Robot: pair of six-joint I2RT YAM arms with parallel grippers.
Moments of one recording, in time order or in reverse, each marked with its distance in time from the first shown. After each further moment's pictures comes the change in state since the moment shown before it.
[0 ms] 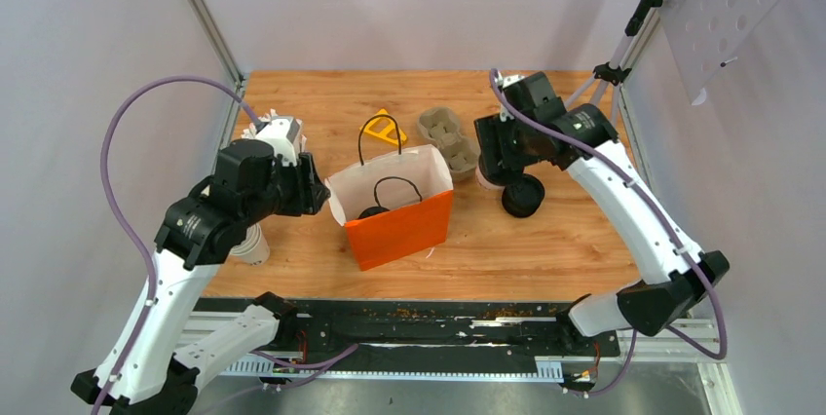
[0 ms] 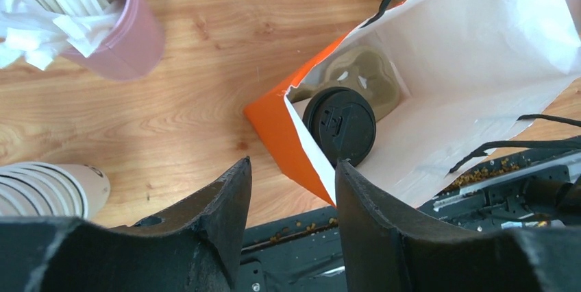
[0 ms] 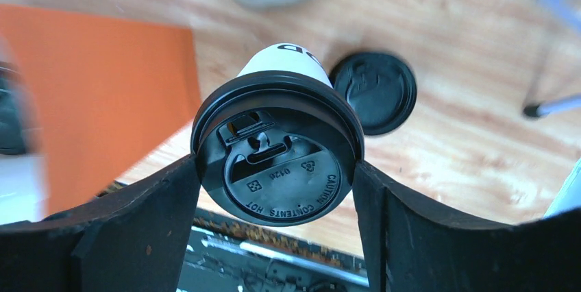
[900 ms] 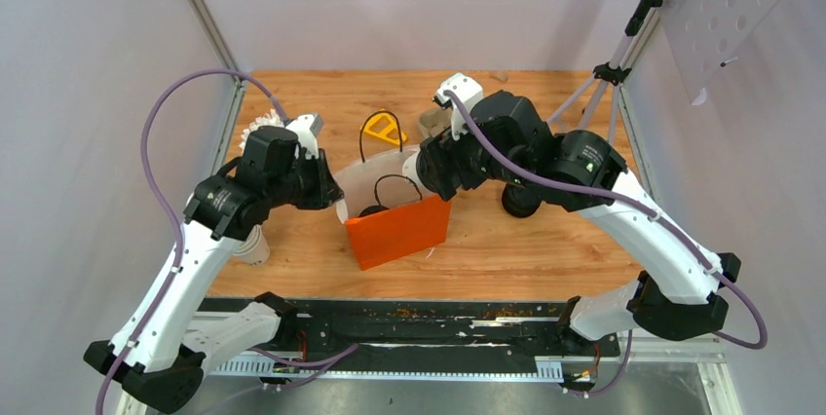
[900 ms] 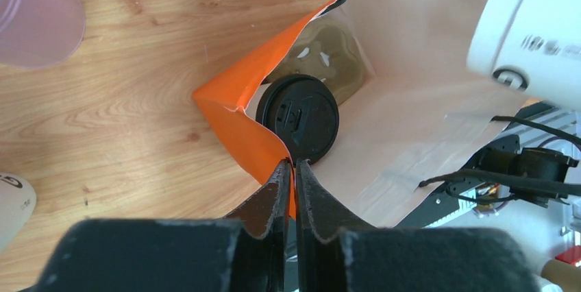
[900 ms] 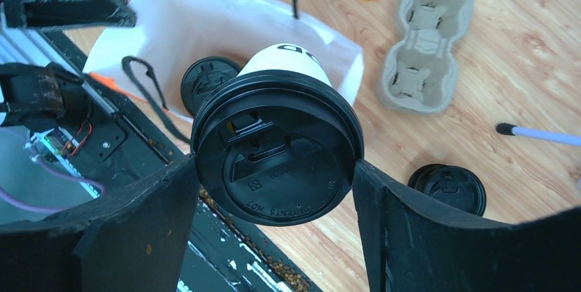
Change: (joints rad) left arm 0.000 0.103 -0.035 0.041 0.154 -0.079; right arm 0.450 -0.033 0.307 0.066 0.072 -0.022
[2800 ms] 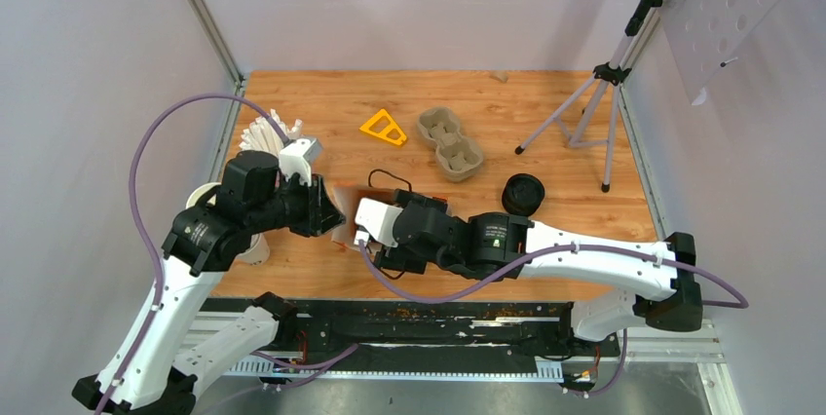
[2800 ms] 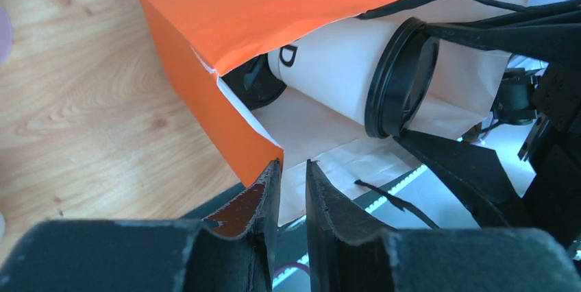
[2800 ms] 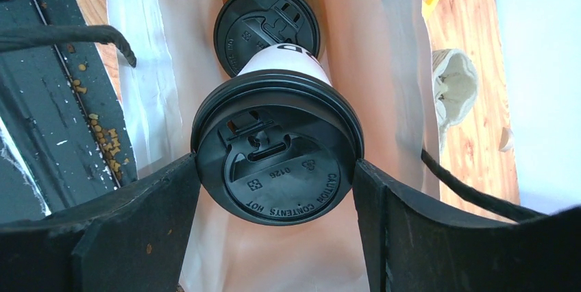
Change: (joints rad) left arm 0.000 -0.150 -0.079 -0.039 0.195 0.100; right arm 0.401 -0.005 -0.520 0.364 0.240 -0.404
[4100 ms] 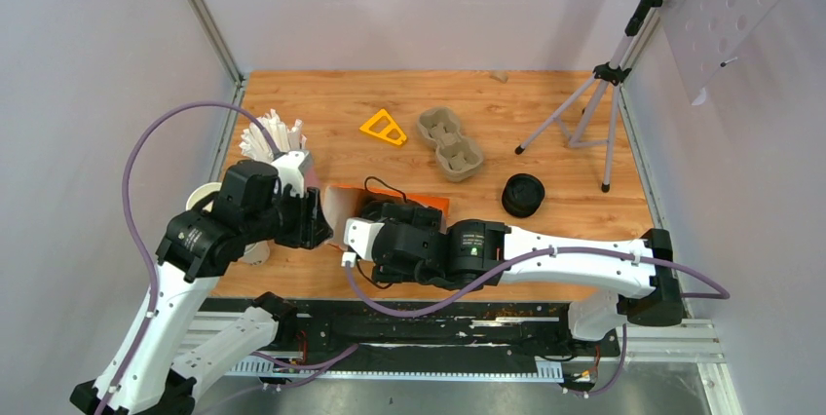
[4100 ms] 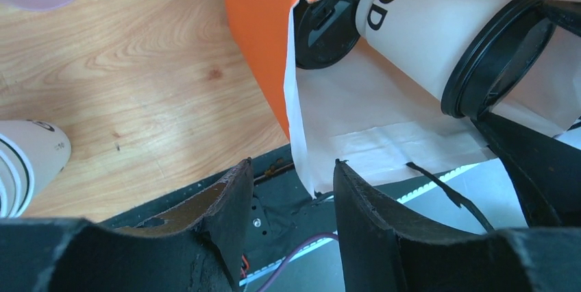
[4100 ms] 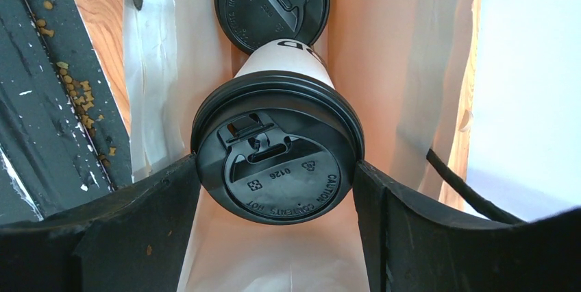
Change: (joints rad) left arm 0.000 -0.017 0.011 -0.158 -0.148 0.042; right arm 0.074 0.113 0.124 -0.193 0.103 -0.034
